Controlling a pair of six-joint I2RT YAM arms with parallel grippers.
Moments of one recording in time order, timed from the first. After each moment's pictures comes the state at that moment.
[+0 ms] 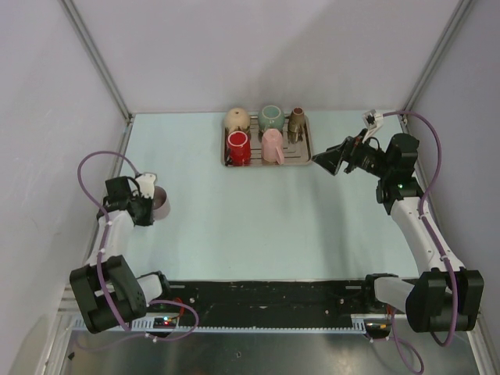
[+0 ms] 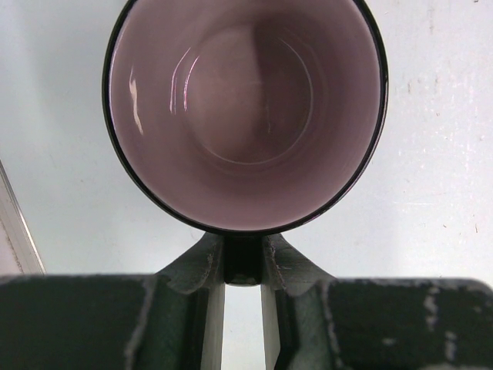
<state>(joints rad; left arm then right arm) 0.34 1.15 0.66 -0.51 0.19 0.45 0.03 1.15 0.90 0.16 -0.88 0.41</state>
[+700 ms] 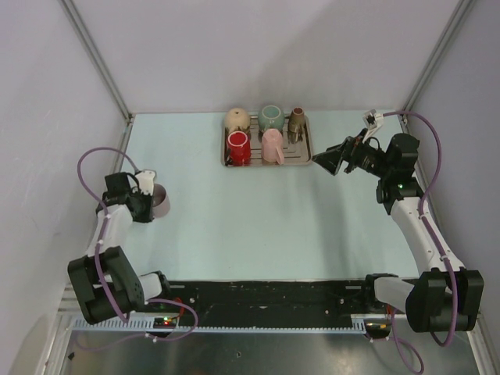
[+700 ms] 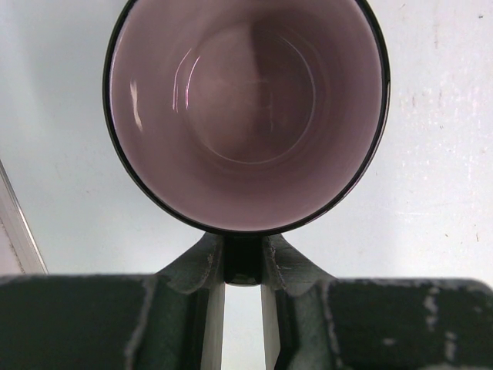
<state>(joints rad) 0.34 1.21 0.70 -0.51 0.19 0.45 0.03 1.15 0.90 0.16 -0.89 0.41</state>
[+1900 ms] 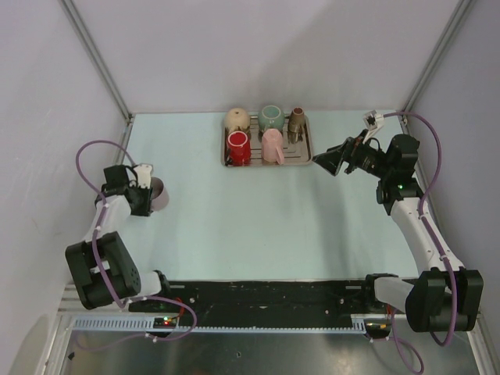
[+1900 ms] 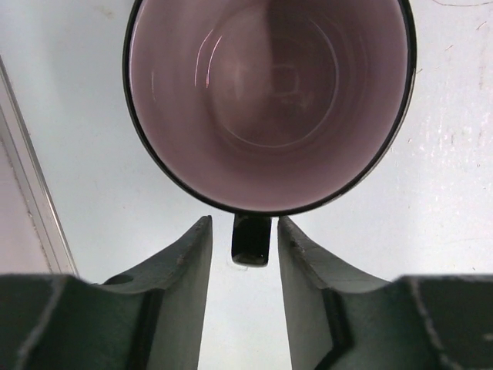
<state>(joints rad) 0.34 1.33 0.78 -0.48 0.14 0.44 0.02 1.15 0.89 0.17 -0.89 0.41</state>
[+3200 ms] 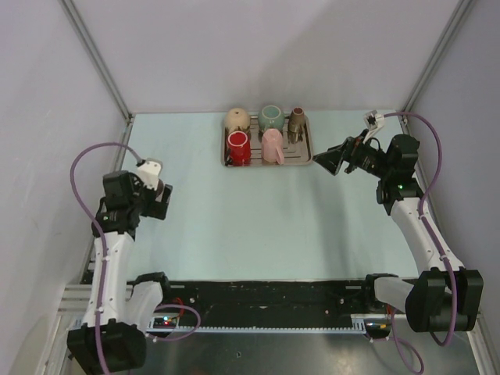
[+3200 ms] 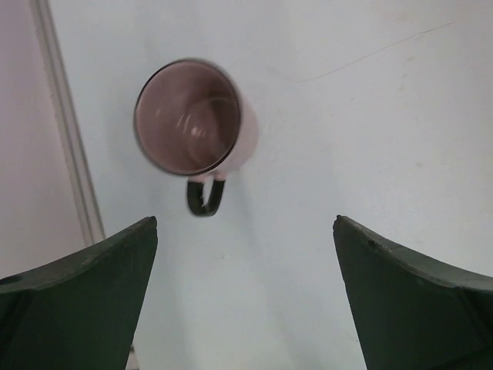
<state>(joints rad) 0.19 0.84 0.78 -0.65 0.17 0.44 0.02 1.15 0.88 0.17 -0.87 0.41</state>
